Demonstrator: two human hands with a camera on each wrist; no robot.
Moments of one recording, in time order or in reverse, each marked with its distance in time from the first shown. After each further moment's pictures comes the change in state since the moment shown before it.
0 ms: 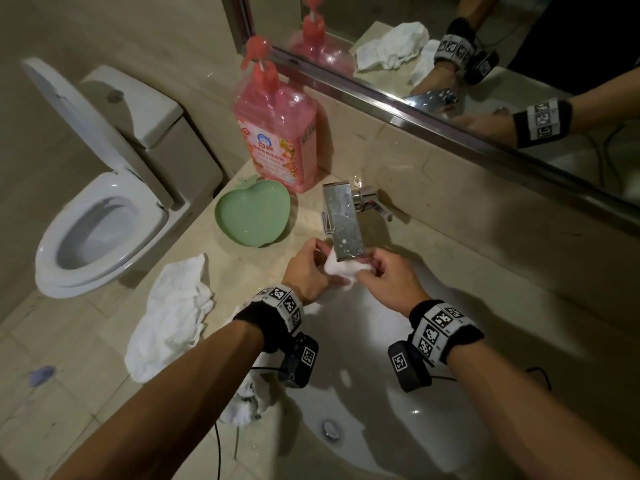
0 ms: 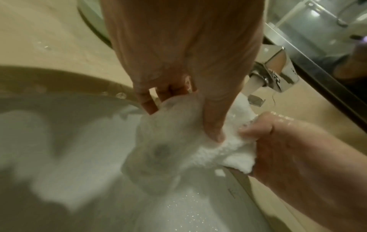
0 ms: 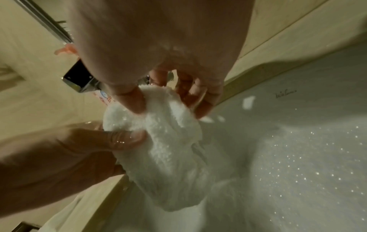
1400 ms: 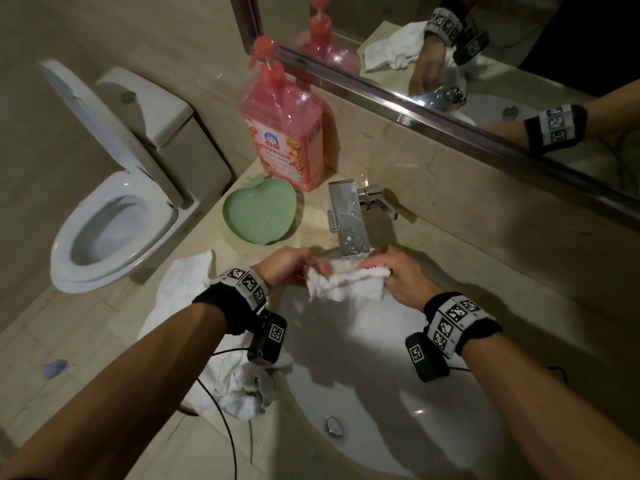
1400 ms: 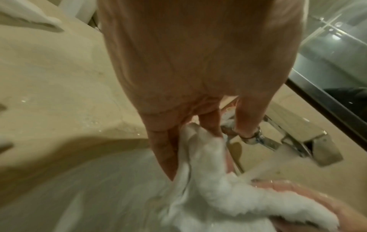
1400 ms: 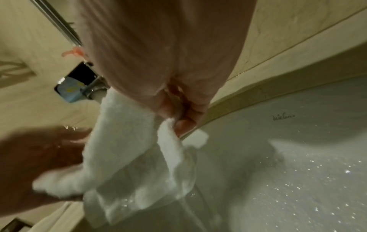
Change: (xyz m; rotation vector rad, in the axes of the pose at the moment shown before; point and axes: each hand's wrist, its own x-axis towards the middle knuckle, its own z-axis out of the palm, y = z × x) left_hand -0.005 0.007 -0.059 -0.226 -0.334 -0.229; right_hand 0.006 0.003 -0.022 -0.220 -0.250 -0.193
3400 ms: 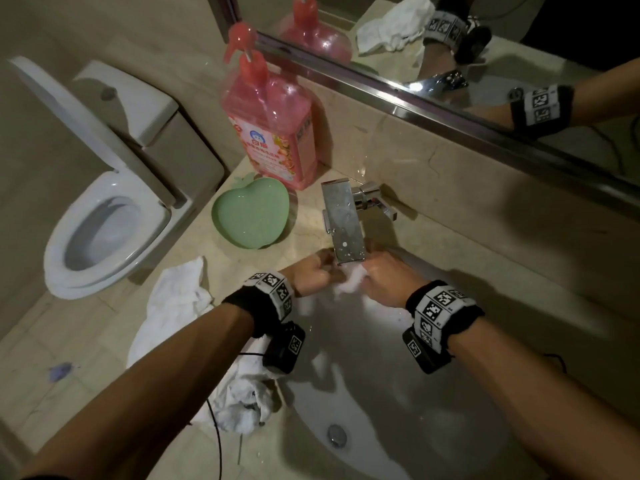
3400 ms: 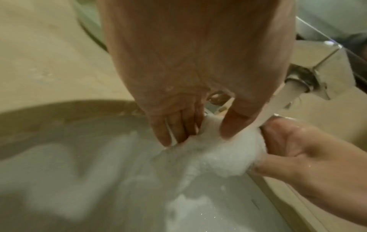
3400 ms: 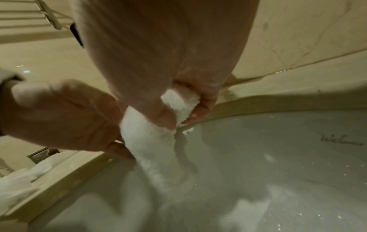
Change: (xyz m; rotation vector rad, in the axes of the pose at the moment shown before) left_hand 0.042 -0.004 0.035 0.323 -0.045 0.164; right_hand 0.024 -0.017 0.011 -0.338 -0.128 -0.076
